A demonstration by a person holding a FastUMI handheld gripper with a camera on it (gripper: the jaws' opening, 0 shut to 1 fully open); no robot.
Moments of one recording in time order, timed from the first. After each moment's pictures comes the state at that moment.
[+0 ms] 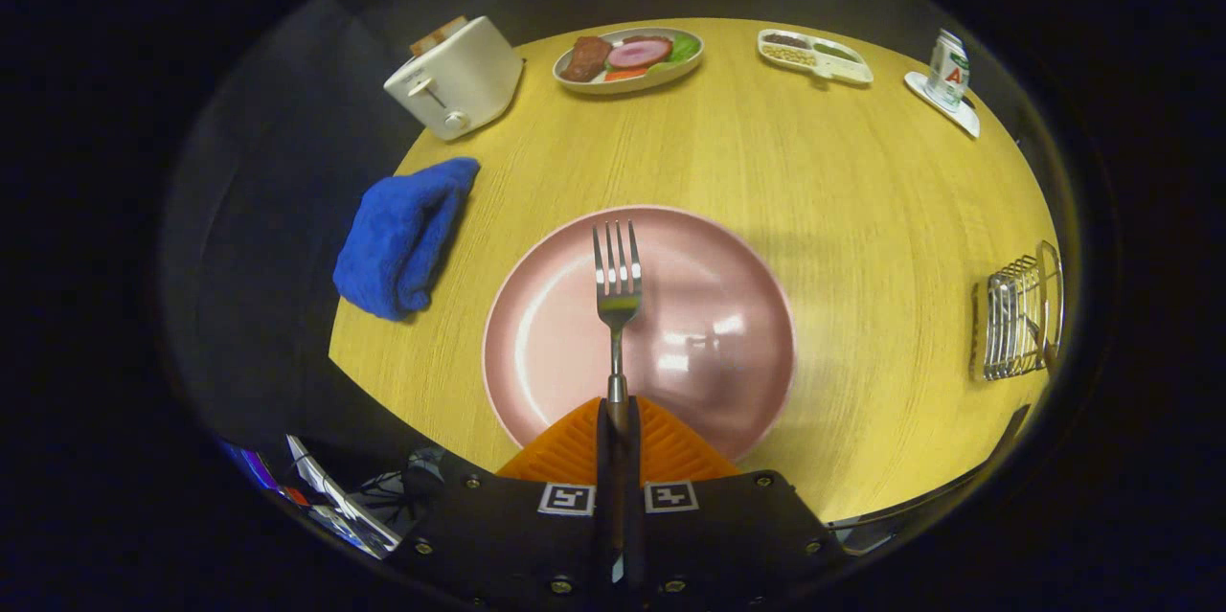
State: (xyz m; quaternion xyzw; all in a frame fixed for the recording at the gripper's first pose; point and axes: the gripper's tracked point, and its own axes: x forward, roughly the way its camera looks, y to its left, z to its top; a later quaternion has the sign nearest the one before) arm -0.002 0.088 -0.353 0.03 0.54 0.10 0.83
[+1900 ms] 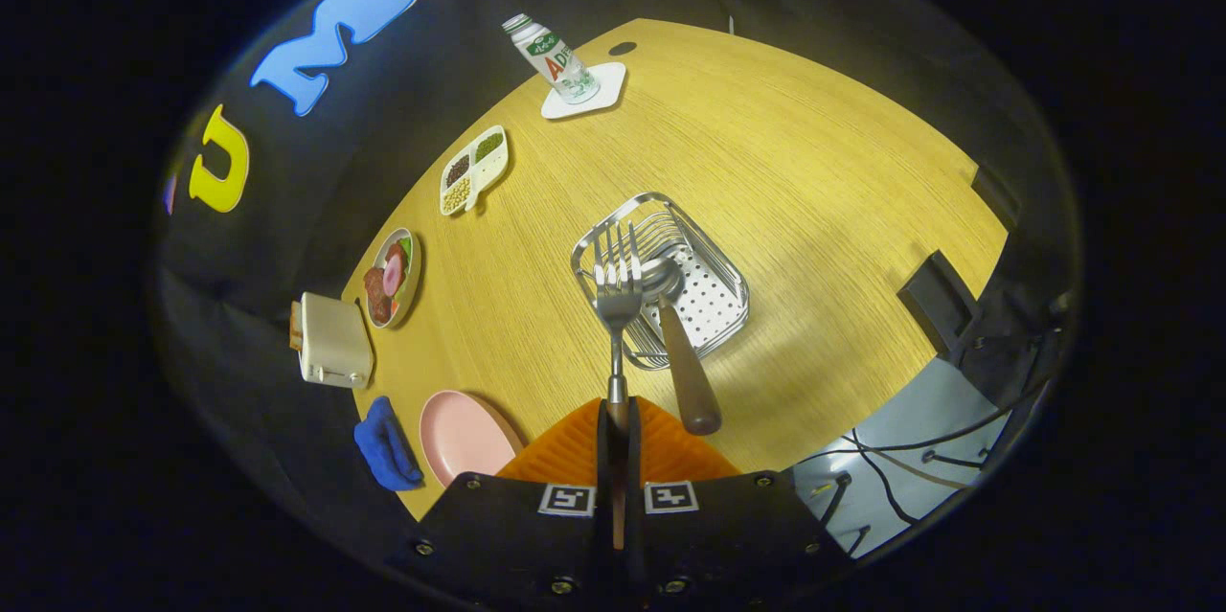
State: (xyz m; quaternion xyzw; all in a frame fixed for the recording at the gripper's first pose) arm -0.016 -0.139 -0.280 0.29 0.46 -0.13 0.83
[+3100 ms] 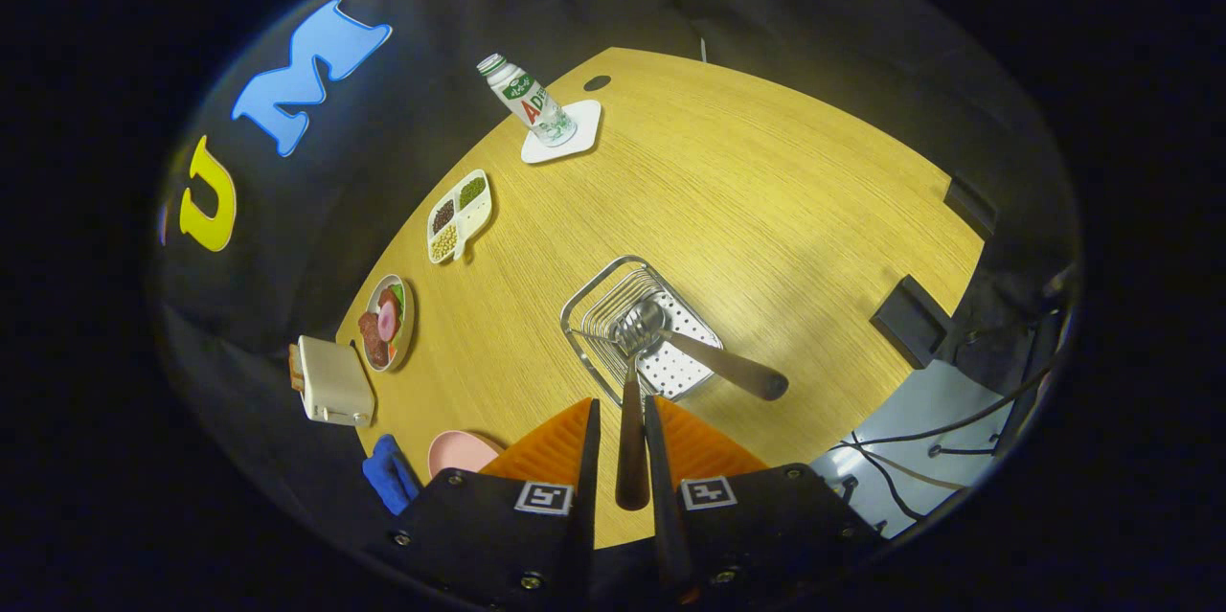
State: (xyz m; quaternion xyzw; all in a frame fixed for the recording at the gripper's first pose) arm 0.000 -0.162 -0.255 0.30 0.42 -0.17 0.84
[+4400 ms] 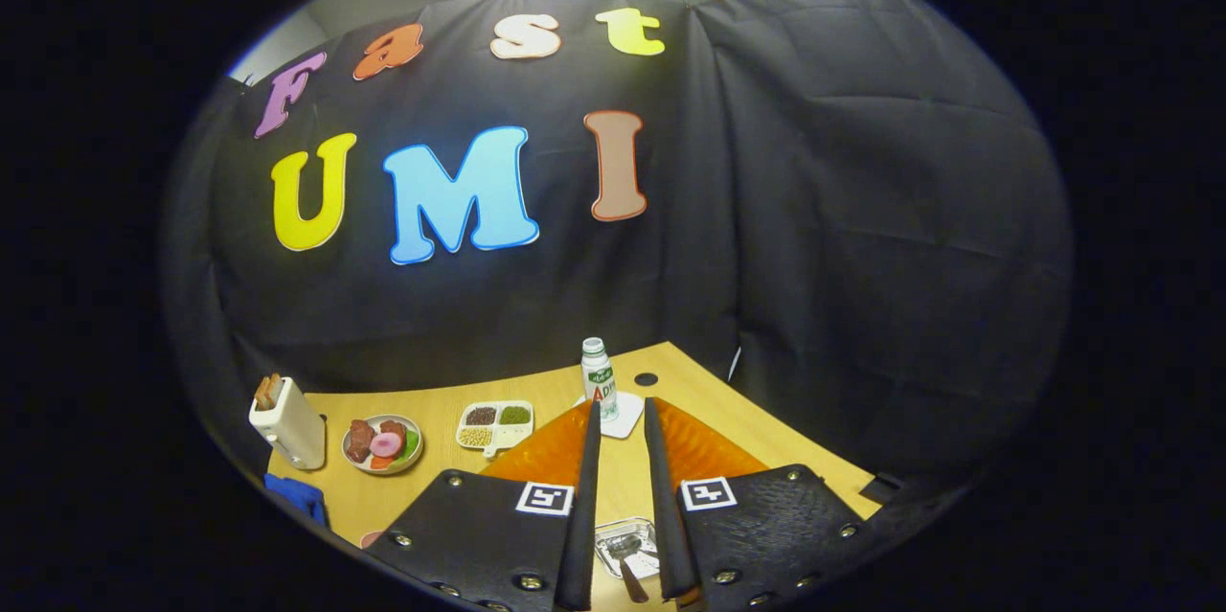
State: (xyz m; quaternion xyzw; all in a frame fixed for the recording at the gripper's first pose) arm 0.036 -0.182 -0.021 -0.01 0.04 -0.21 0.98
